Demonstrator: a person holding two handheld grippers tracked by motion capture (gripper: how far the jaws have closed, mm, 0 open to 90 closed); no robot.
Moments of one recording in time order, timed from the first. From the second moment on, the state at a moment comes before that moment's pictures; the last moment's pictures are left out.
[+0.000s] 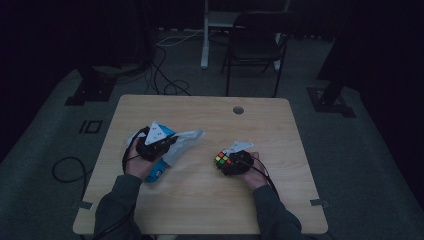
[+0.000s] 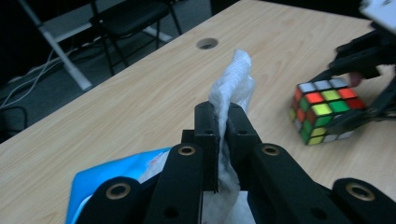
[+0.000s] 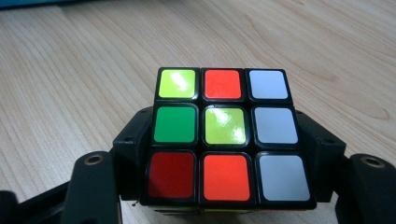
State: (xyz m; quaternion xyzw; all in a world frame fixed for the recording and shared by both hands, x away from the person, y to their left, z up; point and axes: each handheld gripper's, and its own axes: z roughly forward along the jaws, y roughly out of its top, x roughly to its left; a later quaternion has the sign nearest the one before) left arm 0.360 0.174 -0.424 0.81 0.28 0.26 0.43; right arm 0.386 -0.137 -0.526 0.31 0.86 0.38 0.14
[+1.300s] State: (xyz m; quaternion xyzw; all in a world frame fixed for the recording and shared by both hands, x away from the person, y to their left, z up) left arm 0.358 0.135 -0.438 0.82 0.26 0.19 0.47; right arm 0.381 -0.126 -0.517 0.30 0.86 0.39 0.14
